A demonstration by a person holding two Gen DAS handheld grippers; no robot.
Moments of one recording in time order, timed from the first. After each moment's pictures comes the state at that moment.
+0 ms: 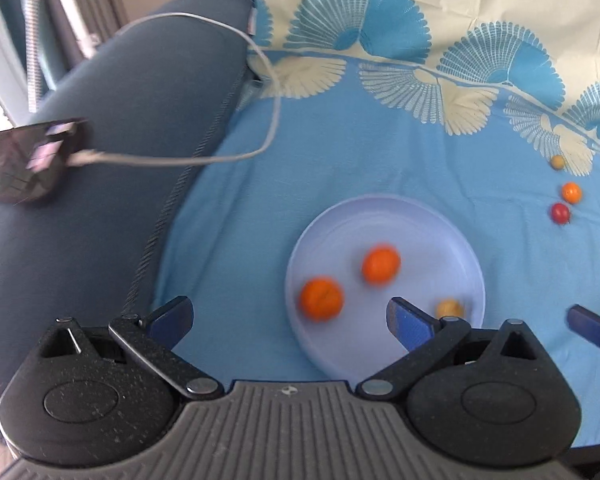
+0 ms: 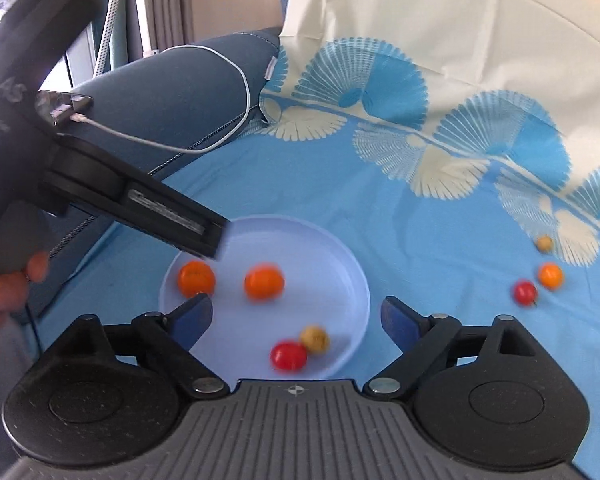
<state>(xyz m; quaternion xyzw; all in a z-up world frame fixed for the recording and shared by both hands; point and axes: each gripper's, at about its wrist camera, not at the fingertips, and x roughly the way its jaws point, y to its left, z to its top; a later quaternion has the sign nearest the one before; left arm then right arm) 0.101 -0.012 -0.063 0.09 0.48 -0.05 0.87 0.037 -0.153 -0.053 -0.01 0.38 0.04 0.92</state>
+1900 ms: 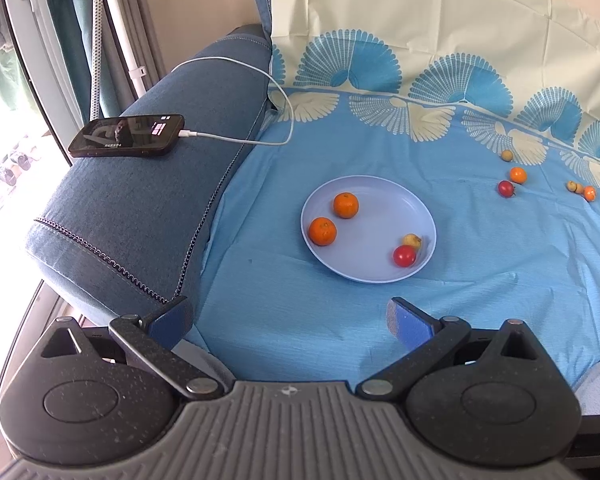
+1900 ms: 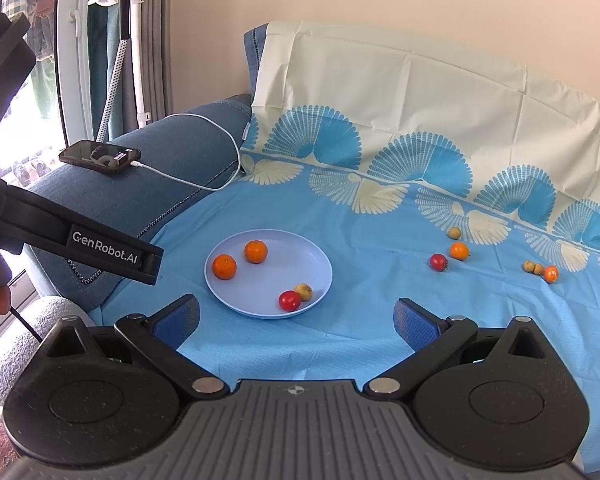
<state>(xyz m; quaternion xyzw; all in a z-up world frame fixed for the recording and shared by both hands) -0.059 0.022 0.008 0.09 0.42 -0.06 0.90 -0.151 -0.111 0.022 0.00 0.30 -0.04 0.95</state>
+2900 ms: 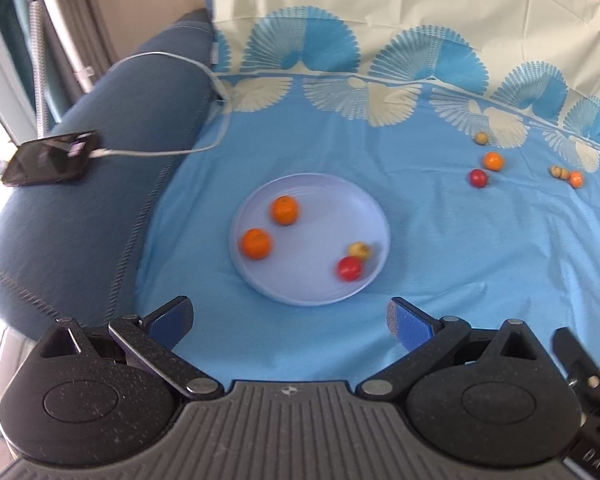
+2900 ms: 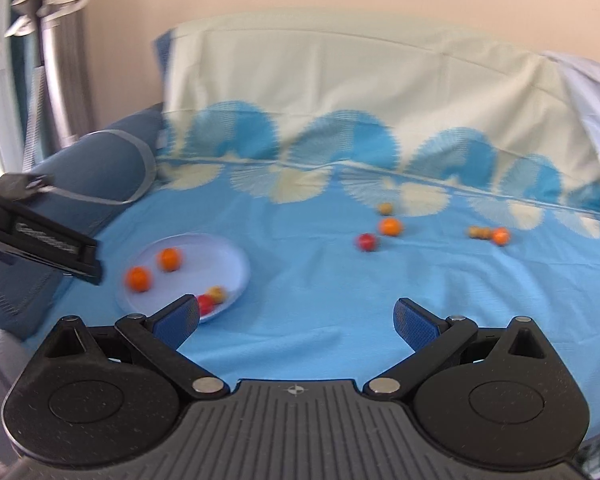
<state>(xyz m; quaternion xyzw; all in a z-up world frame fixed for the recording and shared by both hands) -0.007 -0.070 -0.003 0.10 0.46 -0.09 0.88 -0.145 -0.200 0.002 0.05 0.29 -0.14 0.95</state>
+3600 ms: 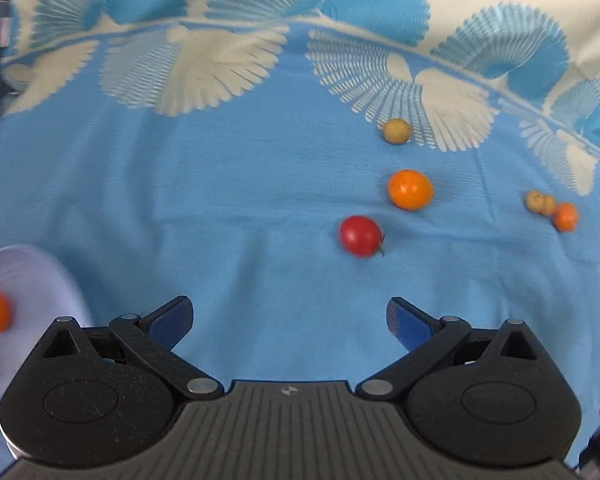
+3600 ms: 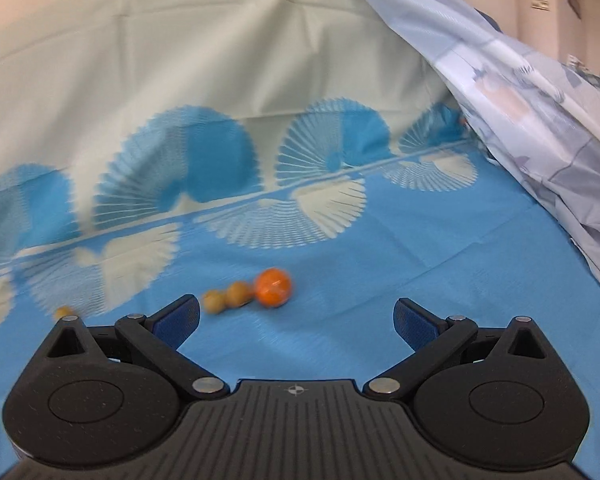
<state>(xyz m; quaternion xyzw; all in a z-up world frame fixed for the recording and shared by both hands) 0.175 -0.348 -0.142 0.07 0.55 -0.16 0.81 -0.017 -0.588 -0.106 0.16 0.25 -0.40 0.86</state>
